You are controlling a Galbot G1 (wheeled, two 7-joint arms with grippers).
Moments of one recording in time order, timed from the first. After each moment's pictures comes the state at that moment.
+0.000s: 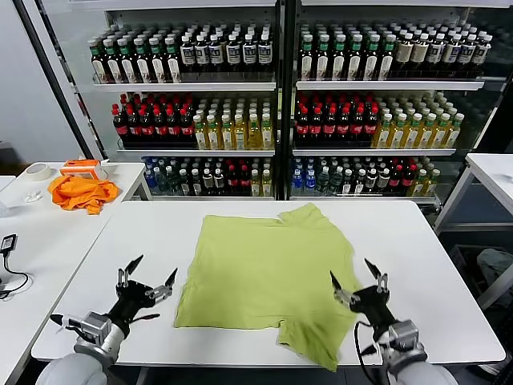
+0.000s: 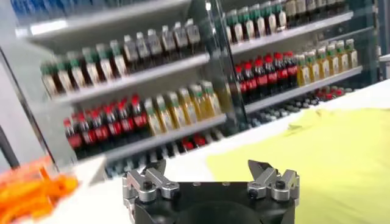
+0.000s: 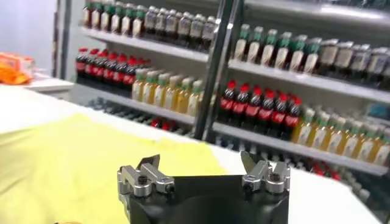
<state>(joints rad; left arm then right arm) 1.56 -0.96 -0.56 -2.15 -0.38 0.31 -0.01 -1.70 1.03 0.47 2.20 0.23 -0.24 0.05</state>
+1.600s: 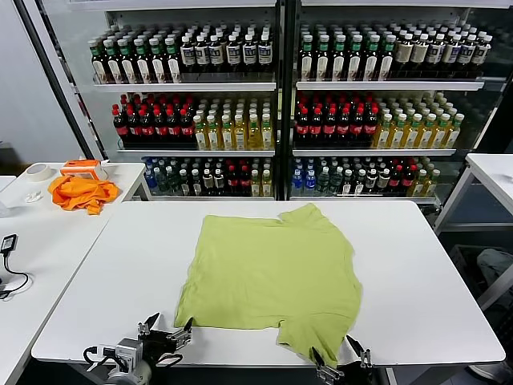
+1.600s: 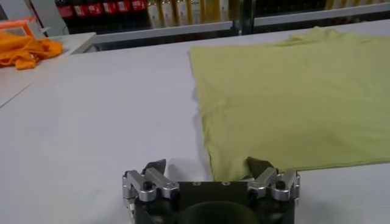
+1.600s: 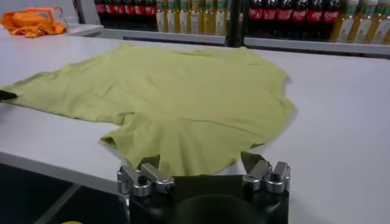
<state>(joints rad) 1.56 -1.00 -0.38 -2.09 -0.50 0.50 -0.27 -1.77 1.05 0.32 2.18 0.34 -0.28 0.18</state>
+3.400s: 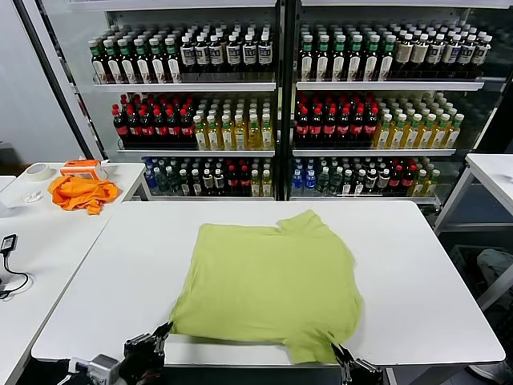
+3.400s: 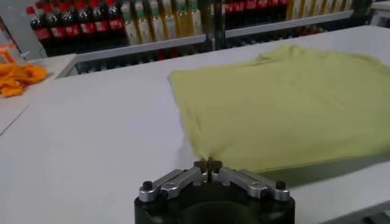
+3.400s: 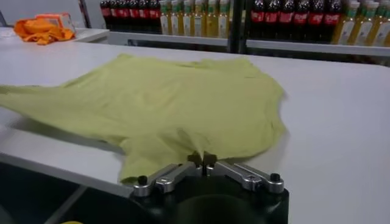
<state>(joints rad) 1.83 -0.91 -0.59 -2.29 -0.50 0.47 -0.13 -1.95 0.98 0.45 2.38 0.37 -0.31 0.17</state>
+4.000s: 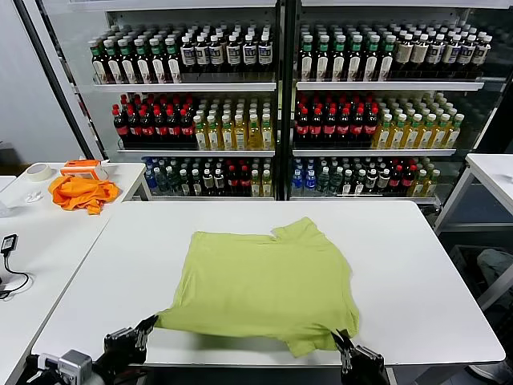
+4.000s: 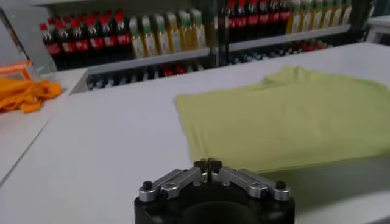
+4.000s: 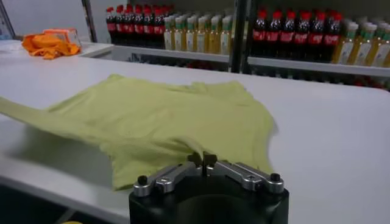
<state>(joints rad) 1.81 -0.88 -0.69 -2.30 -0.58 0.45 -0.07 -1.72 0.97 0.40 2.30 0.41 -0.36 0.18</state>
